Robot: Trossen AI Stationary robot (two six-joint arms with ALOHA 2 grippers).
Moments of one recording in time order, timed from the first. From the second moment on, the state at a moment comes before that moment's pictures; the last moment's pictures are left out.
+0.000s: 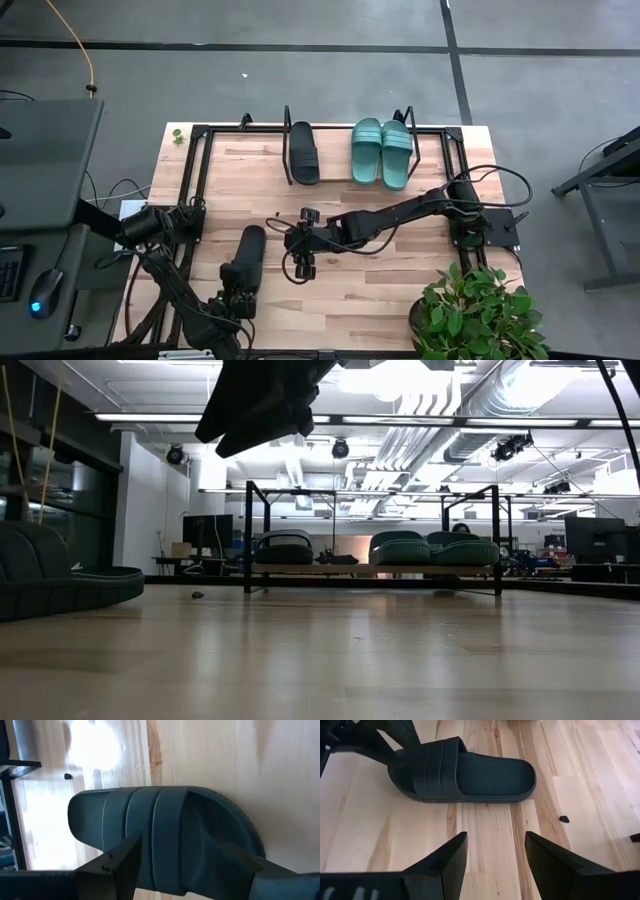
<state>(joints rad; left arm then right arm) -0.89 1.98 1.36 -1.31 -0.52 -0.94 0.25 2.09 1.77 -0.48 0.23 0.17</state>
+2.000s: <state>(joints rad) -0.89 1.98 1.25 -1.29 -0.65 -0.97 0.25 2.09 1.77 -0.48 0.23 0.18</state>
